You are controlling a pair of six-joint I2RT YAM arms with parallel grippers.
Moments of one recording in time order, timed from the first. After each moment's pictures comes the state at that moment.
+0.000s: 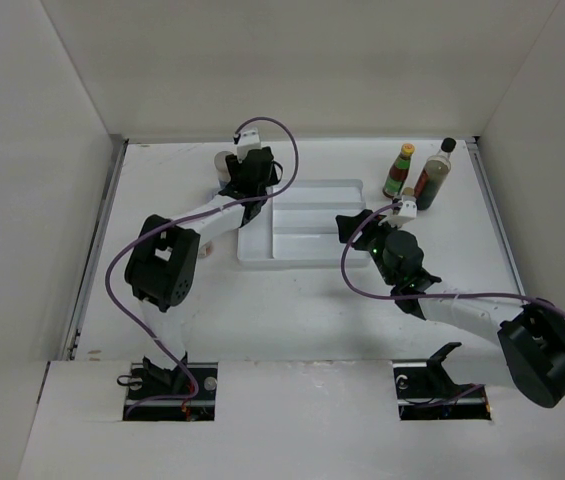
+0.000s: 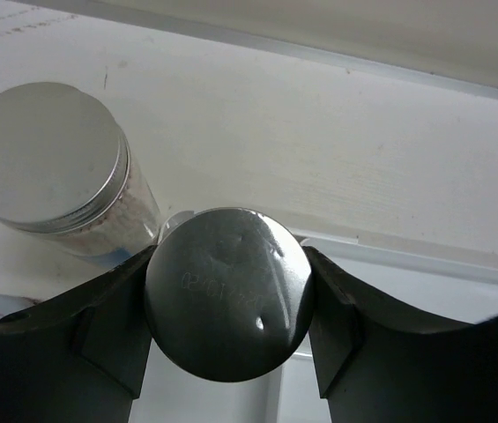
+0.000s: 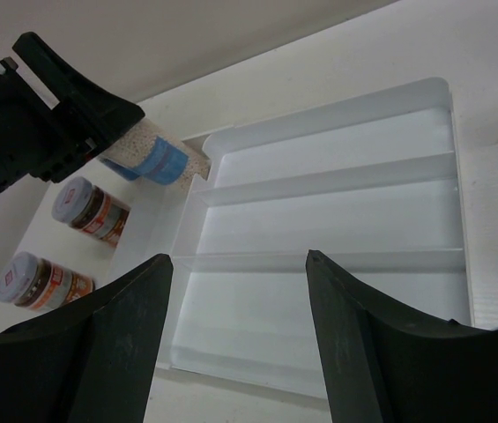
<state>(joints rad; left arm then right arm) -0.49 1.92 1.33 0.18 -0.55 -0.39 0.61 1.23 0.46 0.71 0.32 0.56</state>
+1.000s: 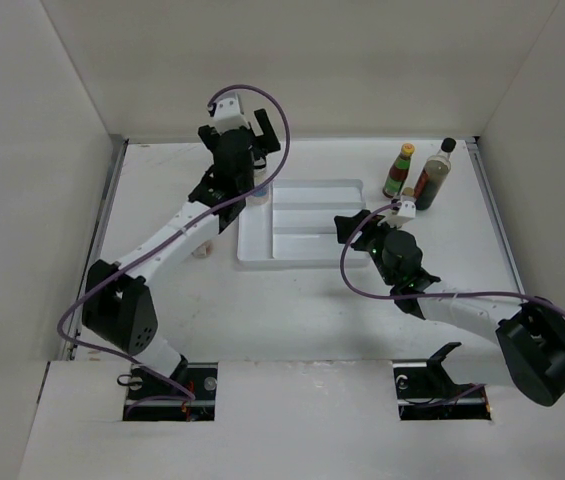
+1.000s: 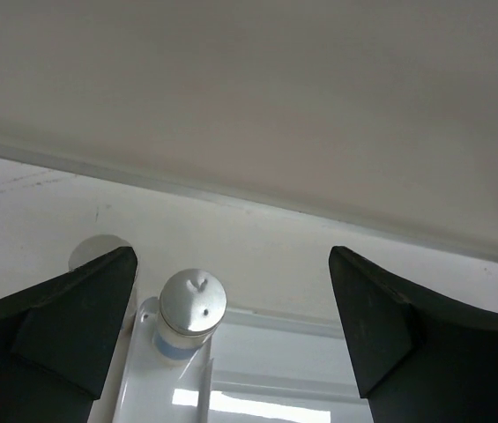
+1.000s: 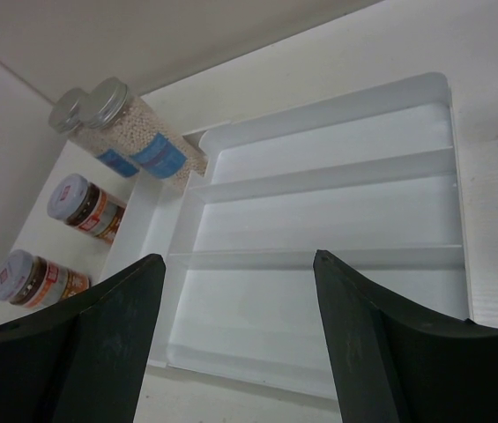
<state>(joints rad) -0.54 1.59 1.33 0.20 -0.57 -0.34 0.61 1.24 0.46 0.71 0.32 0.56</state>
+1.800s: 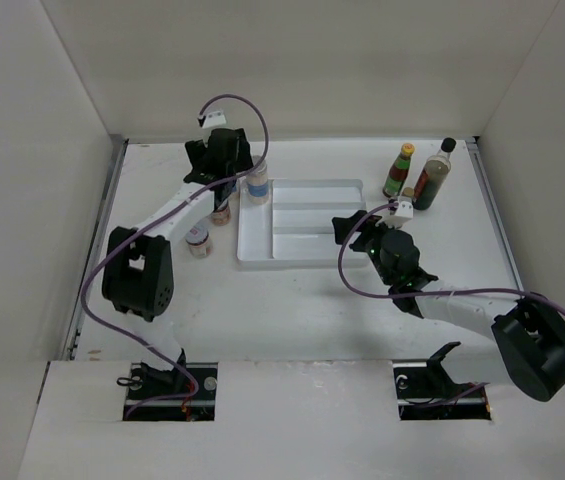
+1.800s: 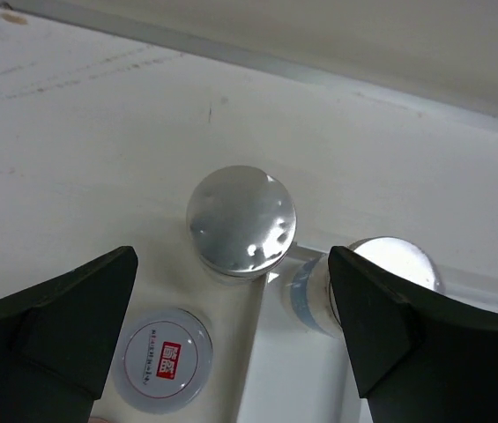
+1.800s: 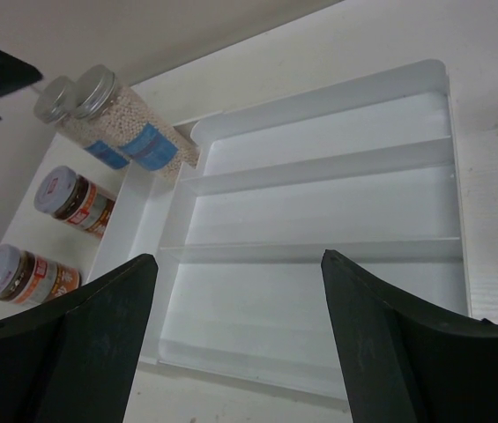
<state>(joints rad) -0.34 1.75 1.38 -0.04 -0.49 -0.34 0.61 1.27 0.47 0.71 0.32 0.56</state>
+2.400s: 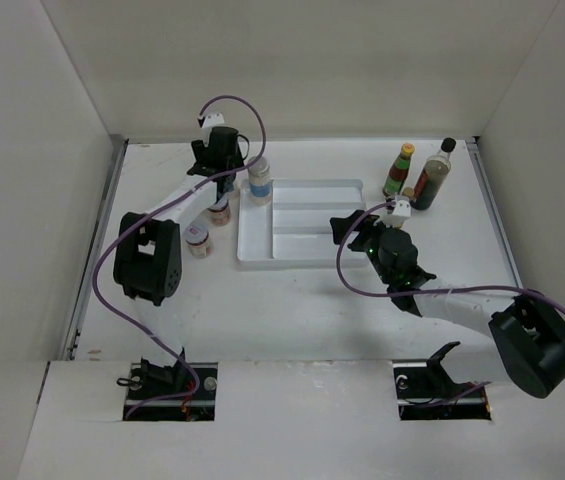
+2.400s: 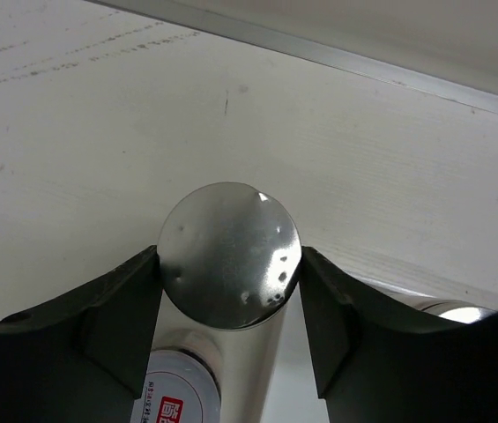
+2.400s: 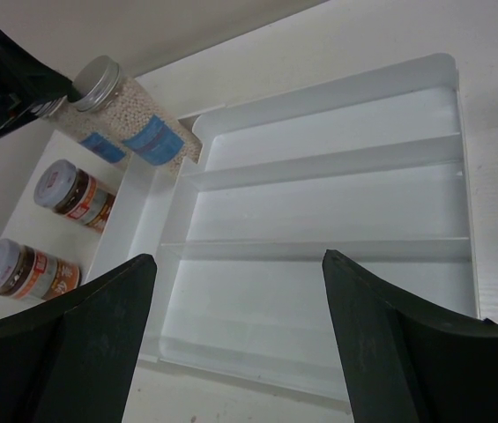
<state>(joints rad) -0.30 1.93 1.49 -0.08 -0.47 -0.35 0.61 1.29 0.48 0.71 0.30 0.56</state>
